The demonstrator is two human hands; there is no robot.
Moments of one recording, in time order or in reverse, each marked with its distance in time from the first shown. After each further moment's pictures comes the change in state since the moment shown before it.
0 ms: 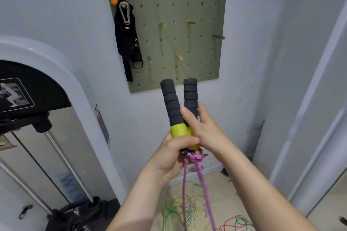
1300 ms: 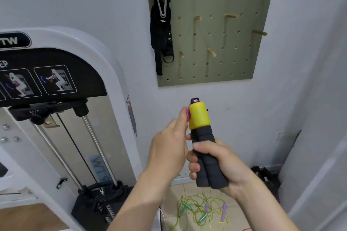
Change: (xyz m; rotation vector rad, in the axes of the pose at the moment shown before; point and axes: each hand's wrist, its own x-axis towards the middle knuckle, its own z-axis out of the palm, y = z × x) left_hand -0.026 0.027 -0.056 1.632 0.524 0.510; right_hand -0.036 0.007 0.040 0.883 -0.583 0.356
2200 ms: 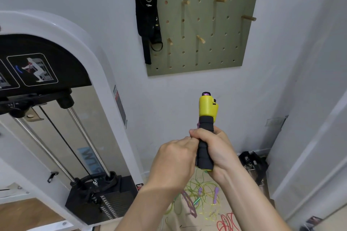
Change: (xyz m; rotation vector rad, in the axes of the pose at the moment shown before) left_hand -0.041 0.024 0.031 0.013 -0.083 0.215; right_hand 0.002 0.011 -0.012 0.014 0.544 -0.124
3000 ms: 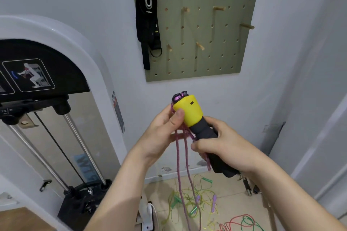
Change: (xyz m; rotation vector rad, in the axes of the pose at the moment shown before) left_hand 0.054 -0.036 -0.034 -1.396 -0.164 -0.407; right_hand -0.012 -0.056 0.000 -0.772 -0.337 -0.233
